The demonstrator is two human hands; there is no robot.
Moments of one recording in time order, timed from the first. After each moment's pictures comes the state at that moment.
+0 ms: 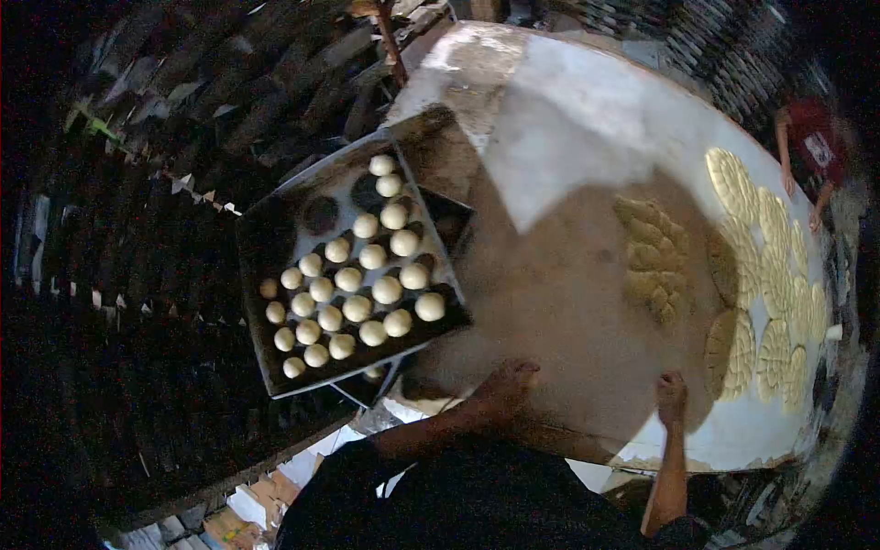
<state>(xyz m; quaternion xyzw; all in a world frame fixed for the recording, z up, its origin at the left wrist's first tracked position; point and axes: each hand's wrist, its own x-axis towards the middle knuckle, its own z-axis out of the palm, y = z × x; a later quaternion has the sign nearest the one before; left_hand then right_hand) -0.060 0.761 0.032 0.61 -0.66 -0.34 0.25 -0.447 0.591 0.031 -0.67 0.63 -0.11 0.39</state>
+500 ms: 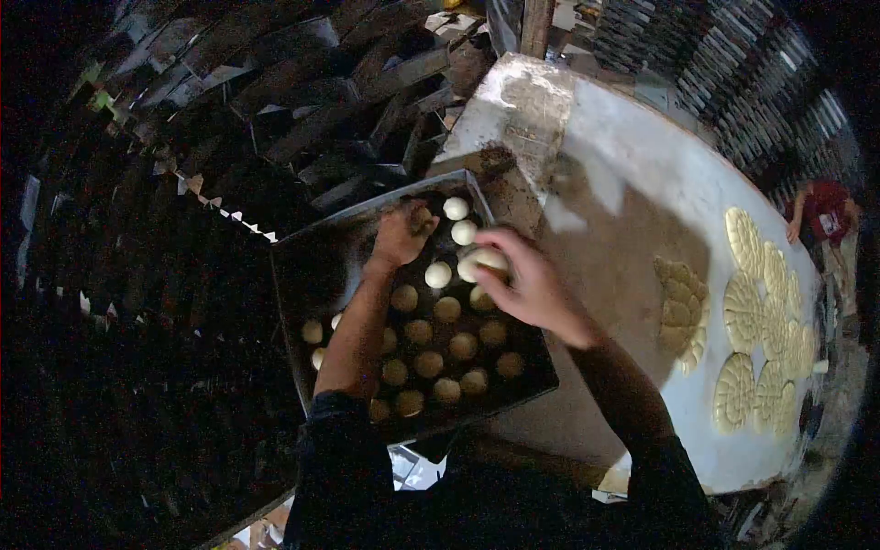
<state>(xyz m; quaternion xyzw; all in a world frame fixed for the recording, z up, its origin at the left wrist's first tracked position) 0.377 0.668 0.095 0.77 -0.56 -0.01 0.31 0.119 0.596 0.206 -0.81 0.08 -0.31 0.48</state>
